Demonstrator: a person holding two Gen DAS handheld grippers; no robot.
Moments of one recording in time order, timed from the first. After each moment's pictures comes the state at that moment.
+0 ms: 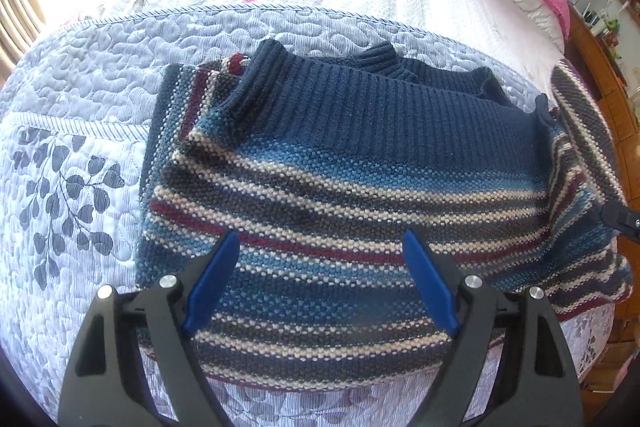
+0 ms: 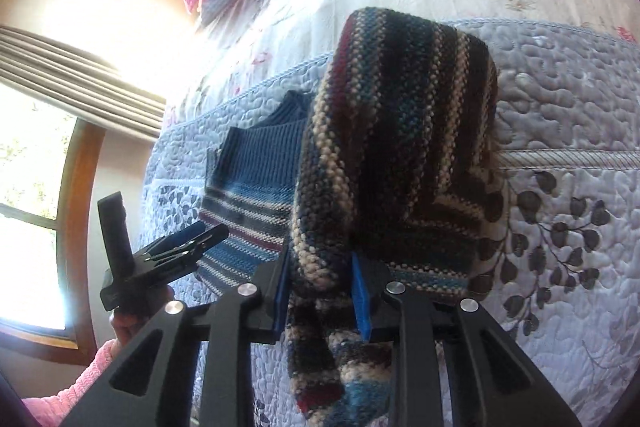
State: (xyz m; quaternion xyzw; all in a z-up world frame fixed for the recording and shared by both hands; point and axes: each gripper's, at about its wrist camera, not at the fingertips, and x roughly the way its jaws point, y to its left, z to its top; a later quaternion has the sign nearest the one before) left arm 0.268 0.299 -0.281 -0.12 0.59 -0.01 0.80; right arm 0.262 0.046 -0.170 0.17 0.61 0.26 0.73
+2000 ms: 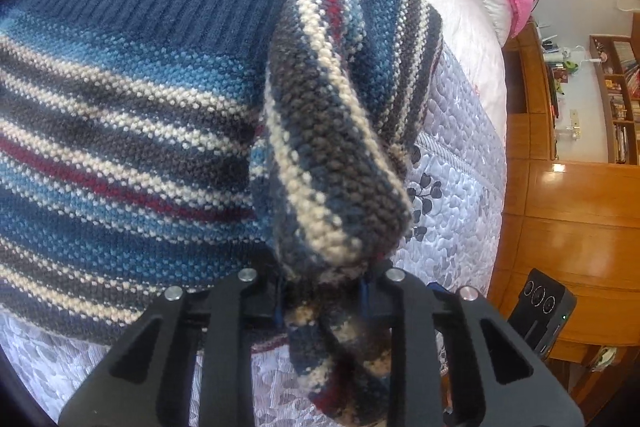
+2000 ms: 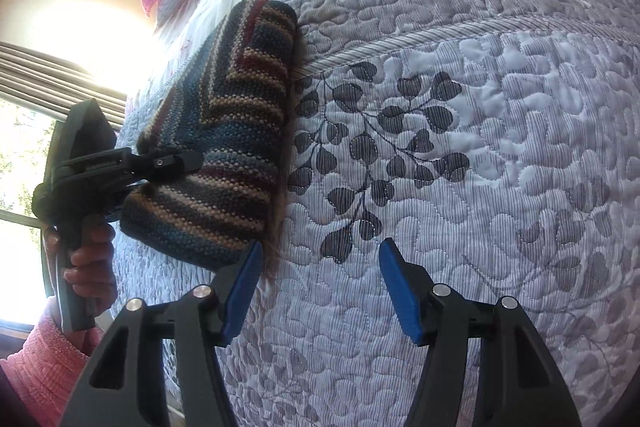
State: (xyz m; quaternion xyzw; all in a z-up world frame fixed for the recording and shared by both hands) left arm 0.288 0.118 -0.309 -0.33 0.65 -0.13 0.67; right arm 0.177 -0.088 -0.232 0.18 0.62 0.21 0.73
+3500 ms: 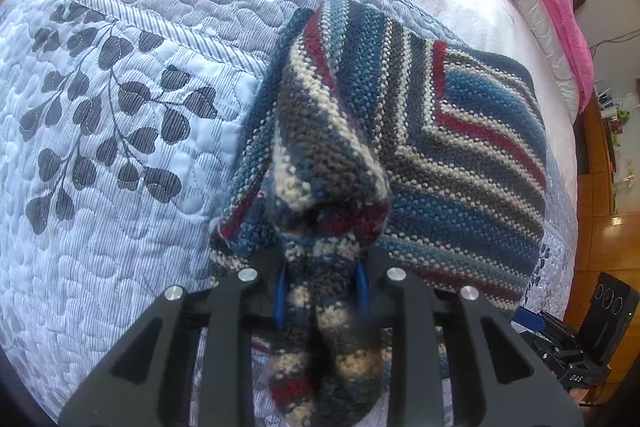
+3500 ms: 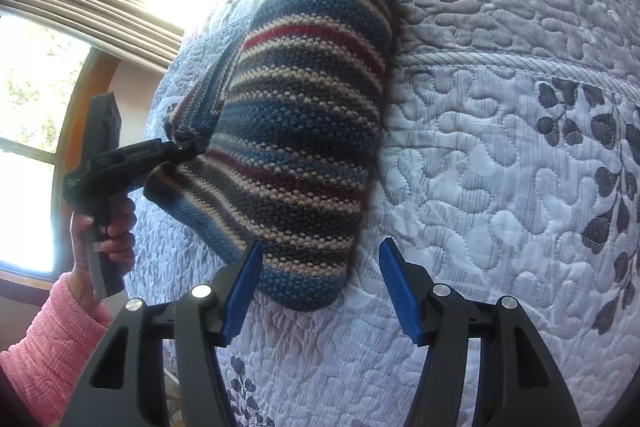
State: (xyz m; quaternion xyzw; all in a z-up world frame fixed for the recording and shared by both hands) left arm 0.239 0.403 -0.304 -0.27 0.61 0.02 0.74; right arm 0.189 0.135 -0.239 0.12 0.64 0.32 0.69
